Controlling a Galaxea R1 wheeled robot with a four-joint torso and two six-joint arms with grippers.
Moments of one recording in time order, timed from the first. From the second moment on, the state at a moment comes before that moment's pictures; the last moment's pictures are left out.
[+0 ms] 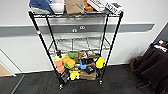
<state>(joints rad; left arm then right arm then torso) 1.22 2.62 -2.13 -0.10 -0.18 -0.08 -1.20 2.64 -2.09 0.14 0.11 -0.13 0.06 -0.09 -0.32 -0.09</state>
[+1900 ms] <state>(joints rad) 1.22 2.79 -2.39 -0.18 -0.06 -0.11 -1.22 2.66 -2.16 0.15 0.11 -0.10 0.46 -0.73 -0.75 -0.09</state>
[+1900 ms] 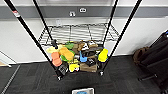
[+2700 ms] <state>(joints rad) 1.17 2.80 -2.41 -0.19 -0.06 -0.11 -1.15 2.67 -2.17 0.15 0.10 -0.10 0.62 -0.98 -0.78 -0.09</state>
